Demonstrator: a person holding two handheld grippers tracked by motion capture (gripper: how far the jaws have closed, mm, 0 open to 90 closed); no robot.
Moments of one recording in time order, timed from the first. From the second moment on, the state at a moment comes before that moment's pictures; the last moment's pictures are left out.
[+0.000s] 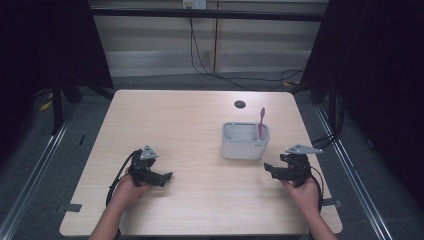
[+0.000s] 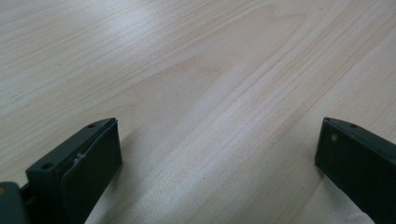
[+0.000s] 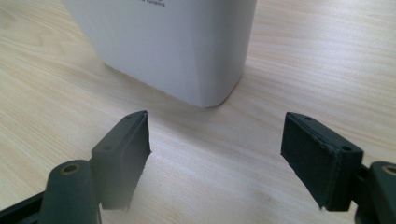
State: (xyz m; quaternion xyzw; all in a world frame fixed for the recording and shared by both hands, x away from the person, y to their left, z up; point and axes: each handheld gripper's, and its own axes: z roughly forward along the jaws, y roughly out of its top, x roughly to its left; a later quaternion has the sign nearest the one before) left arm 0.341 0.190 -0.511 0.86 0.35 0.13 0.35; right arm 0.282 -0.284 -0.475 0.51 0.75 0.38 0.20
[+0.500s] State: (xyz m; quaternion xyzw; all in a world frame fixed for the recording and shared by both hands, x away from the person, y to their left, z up) left arm 0.341 0.191 -0.511 0.86 0.35 0.13 0.35; right arm 0.282 -0.278 -0.488 0.50 0.77 0.35 0.19
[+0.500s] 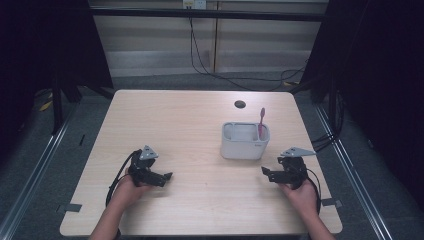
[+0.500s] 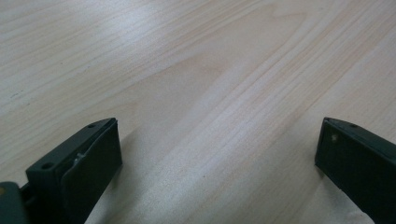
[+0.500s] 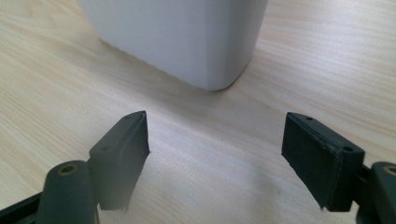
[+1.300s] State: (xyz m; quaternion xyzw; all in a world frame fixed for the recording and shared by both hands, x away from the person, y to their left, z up) left arm 0.341 0.191 -0.511 0.86 0.35 0.13 0.35; right arm 0.287 -0.272 -0.504 0.49 0.79 0.32 0.18
